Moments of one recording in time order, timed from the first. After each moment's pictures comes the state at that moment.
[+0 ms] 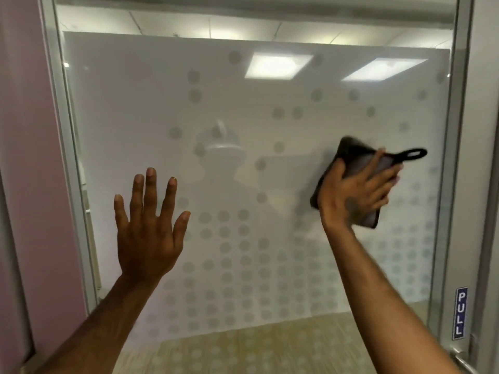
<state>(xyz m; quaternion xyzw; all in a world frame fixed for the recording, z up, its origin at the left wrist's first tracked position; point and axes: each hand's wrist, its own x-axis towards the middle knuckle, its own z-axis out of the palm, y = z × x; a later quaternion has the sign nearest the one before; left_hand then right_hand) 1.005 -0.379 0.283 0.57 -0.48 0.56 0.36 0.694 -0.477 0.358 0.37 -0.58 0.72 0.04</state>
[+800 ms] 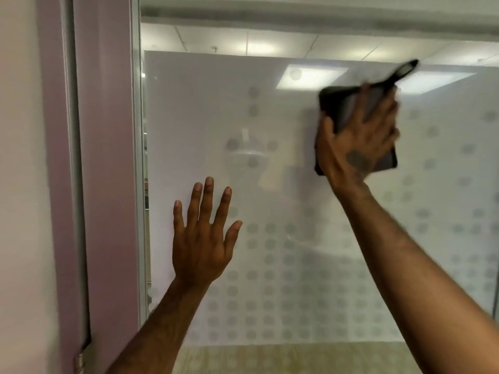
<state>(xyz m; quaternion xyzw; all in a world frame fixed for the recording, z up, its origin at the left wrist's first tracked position) 1.002 -0.373 0.288 0.60 -0.49 0.53 0.35 0.773 -0.447 0.462 0.52 -0.47 0.69 0.19</state>
